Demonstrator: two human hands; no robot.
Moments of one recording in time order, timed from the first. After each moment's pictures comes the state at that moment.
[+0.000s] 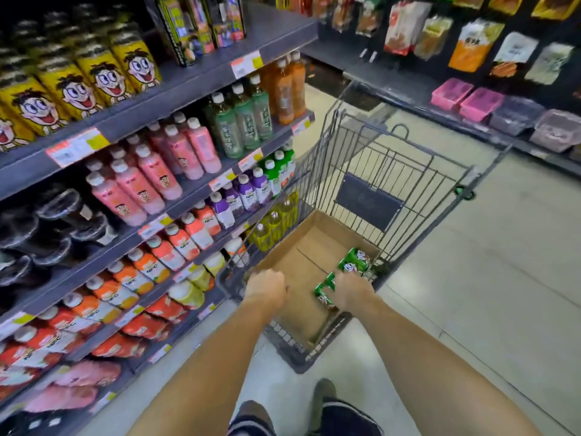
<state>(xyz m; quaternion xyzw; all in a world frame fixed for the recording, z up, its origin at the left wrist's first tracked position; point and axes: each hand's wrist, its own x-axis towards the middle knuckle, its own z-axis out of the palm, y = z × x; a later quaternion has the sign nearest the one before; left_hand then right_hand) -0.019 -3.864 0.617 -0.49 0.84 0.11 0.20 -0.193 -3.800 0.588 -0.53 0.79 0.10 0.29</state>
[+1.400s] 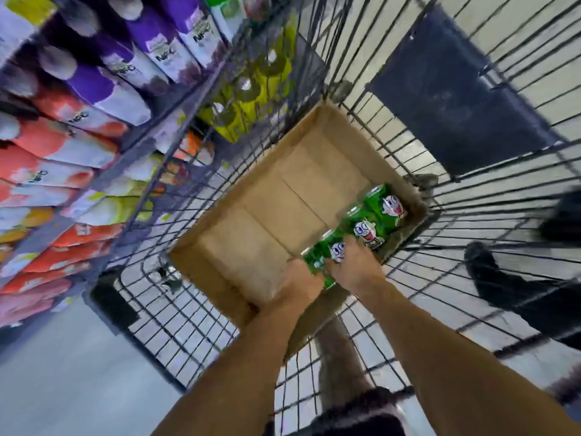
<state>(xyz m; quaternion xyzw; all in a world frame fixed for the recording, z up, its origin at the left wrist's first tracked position) -0.186 -3.941 0.329 -0.68 0.49 0.49 0.24 -0.301 -3.923 0.315 -0.39 0.77 0.12 0.49</state>
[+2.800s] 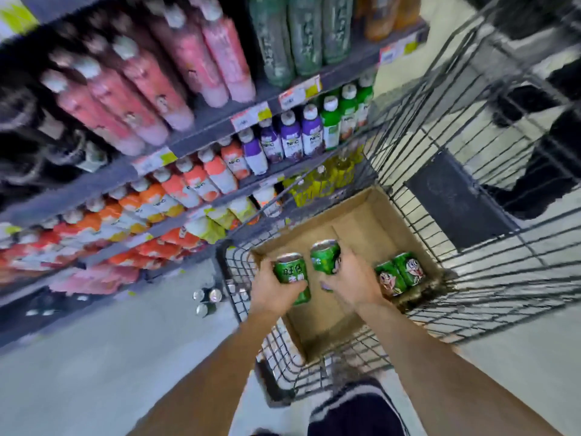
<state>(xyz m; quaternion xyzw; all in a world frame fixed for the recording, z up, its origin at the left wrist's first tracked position) -0.056 -3.909 0.482 -0.79 0.40 0.44 -0.13 -0.222 -3.930 0.488 -0.56 0.71 -0.07 0.42</state>
